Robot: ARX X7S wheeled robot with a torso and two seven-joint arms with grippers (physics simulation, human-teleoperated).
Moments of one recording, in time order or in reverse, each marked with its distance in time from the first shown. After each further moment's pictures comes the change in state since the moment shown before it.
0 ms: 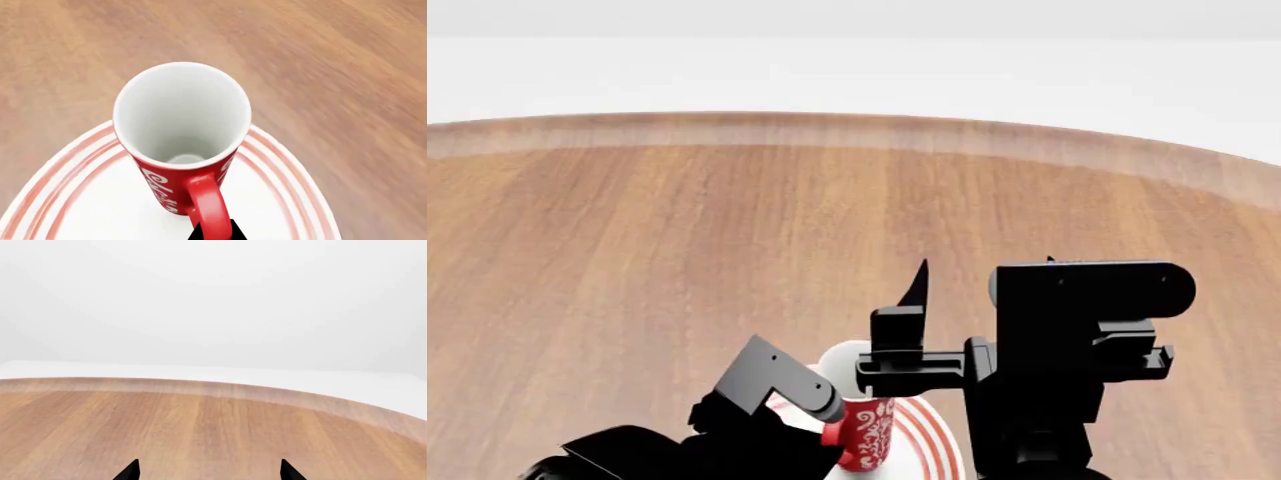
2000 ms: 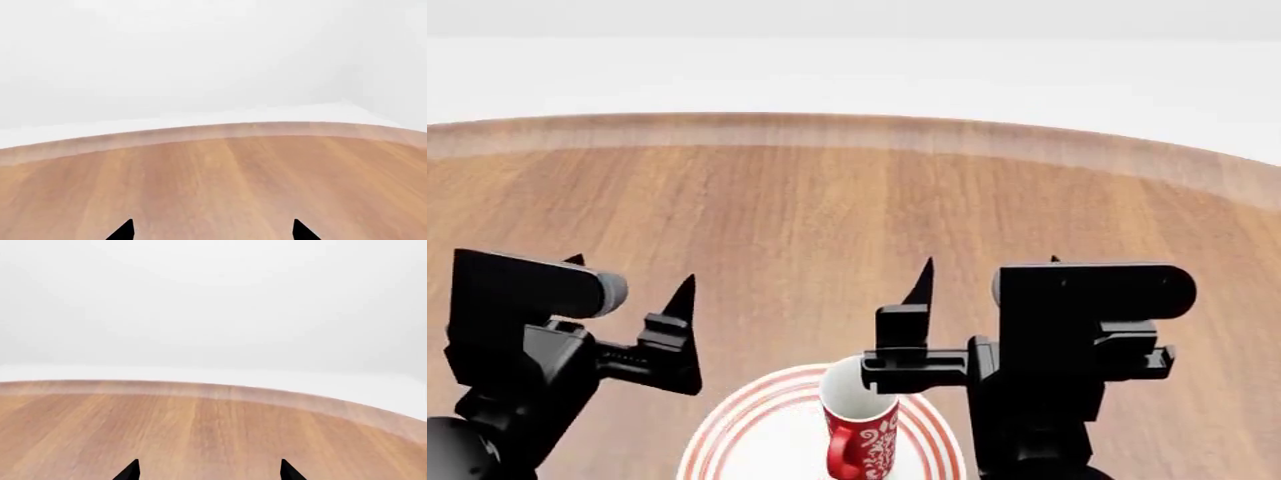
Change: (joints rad) left arm -0.091 -0.687 0.556 0.898 -0.730 0.526 -0.946; right arm 0.000 0.022 -0.028 0.048 0.013 -0.071 0.022
